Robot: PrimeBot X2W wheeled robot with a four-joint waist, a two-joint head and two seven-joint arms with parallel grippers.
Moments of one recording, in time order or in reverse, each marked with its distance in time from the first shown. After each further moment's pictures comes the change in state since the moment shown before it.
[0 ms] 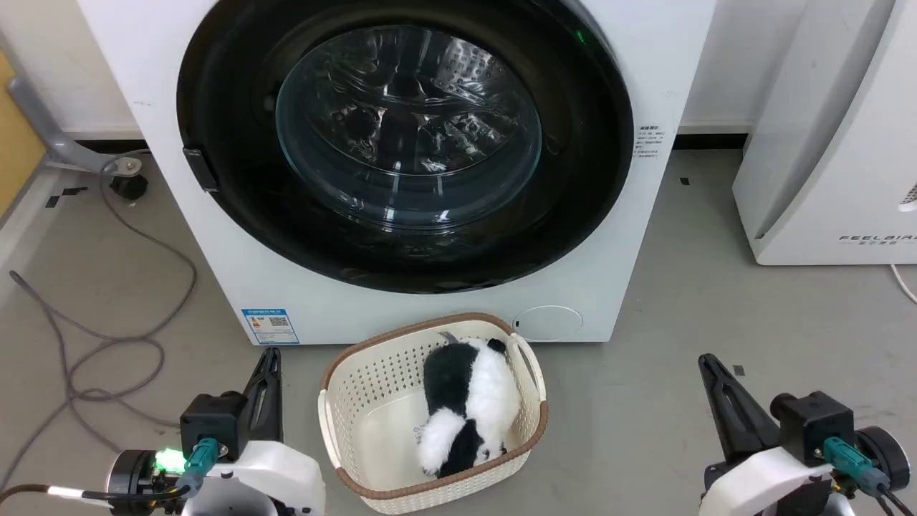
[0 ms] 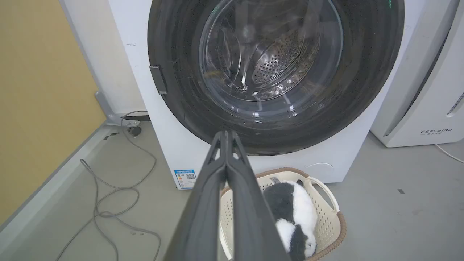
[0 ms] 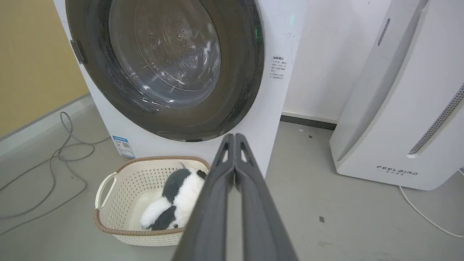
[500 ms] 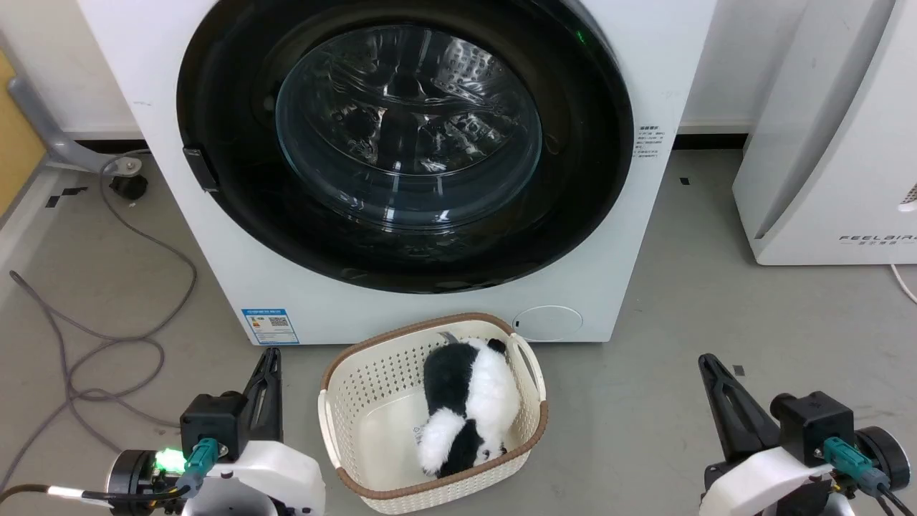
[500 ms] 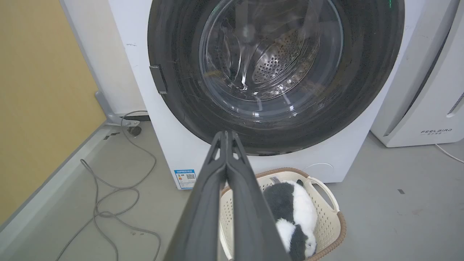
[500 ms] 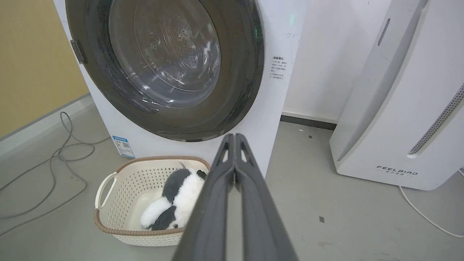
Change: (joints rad) left arm 0.000 0.000 0.000 0.000 0.000 0.000 0.000; right arm 0.000 0.000 0.000 0.000 0.000 0.000 0.000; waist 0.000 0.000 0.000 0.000
